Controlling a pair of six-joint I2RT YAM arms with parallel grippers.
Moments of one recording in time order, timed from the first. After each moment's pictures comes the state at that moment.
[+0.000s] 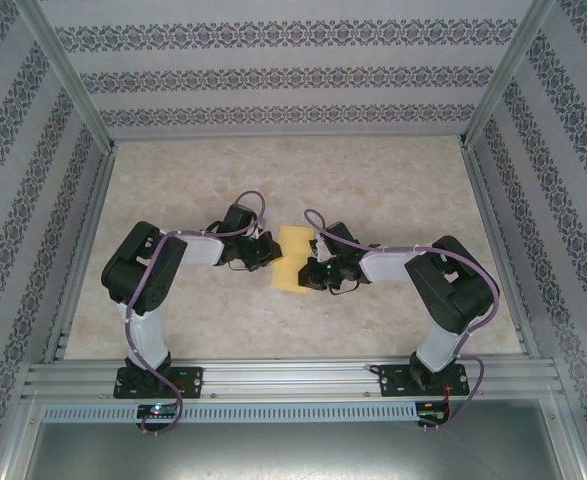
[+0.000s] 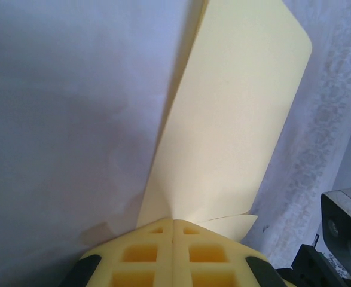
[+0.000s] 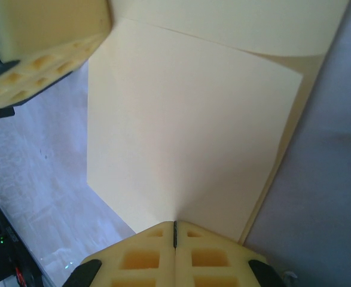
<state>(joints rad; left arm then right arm) -0.42 1.90 0.91 0.08 0.55 -0.90 0.59 1.73 0.75 -0.04 -0.55 0.73</state>
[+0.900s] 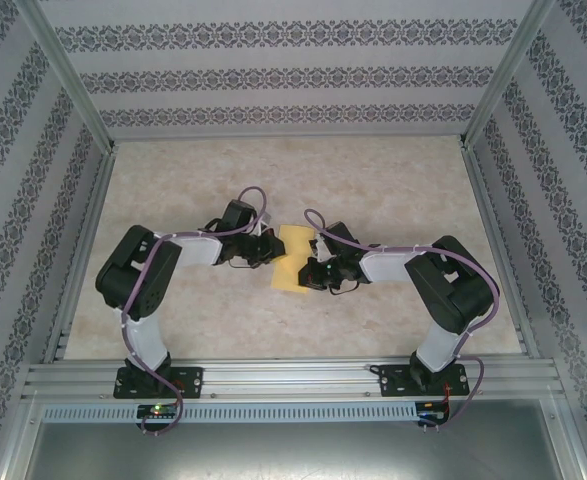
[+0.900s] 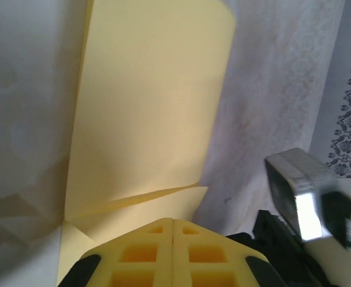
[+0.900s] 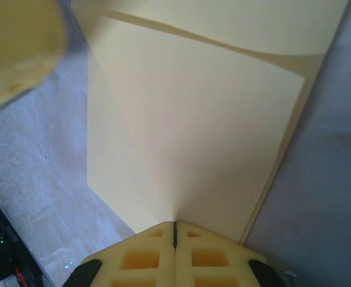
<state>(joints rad) -0.44 1.87 0.92 0.09 0.64 -0.88 0.59 1.74 0.75 -0.04 -0.55 0.73</state>
